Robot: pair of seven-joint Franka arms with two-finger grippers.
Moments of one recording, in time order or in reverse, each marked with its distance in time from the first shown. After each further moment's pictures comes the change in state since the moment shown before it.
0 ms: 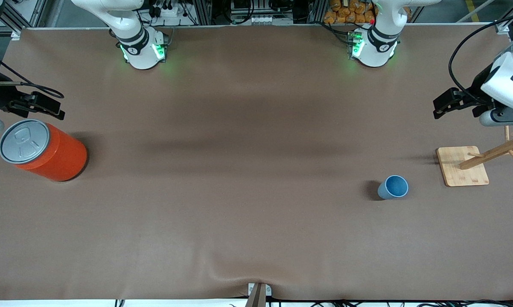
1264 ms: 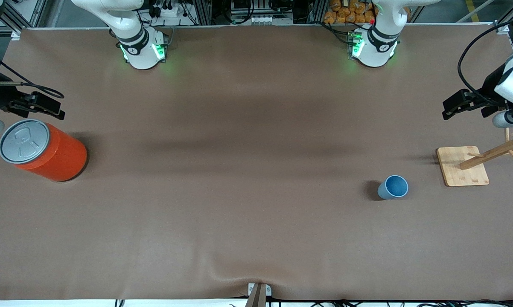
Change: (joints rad) left arm 0.034 0.000 0.011 0.000 0.000 0.000 0.015; right arm 0.000 0.000 0.000 -0.001 0.000 0.000 0.000
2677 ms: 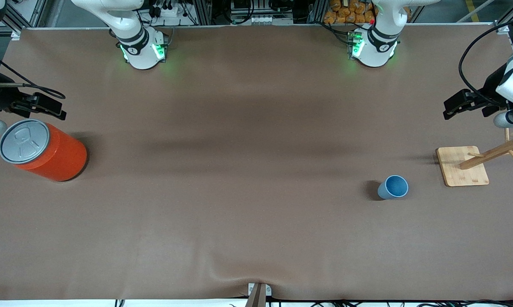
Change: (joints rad) left arm 0.006 0.001 -0.006 -0.001 0.000 -0.007 0.000; right arm 0.000 0.000 0.000 -0.009 0.000 0.000 0.000
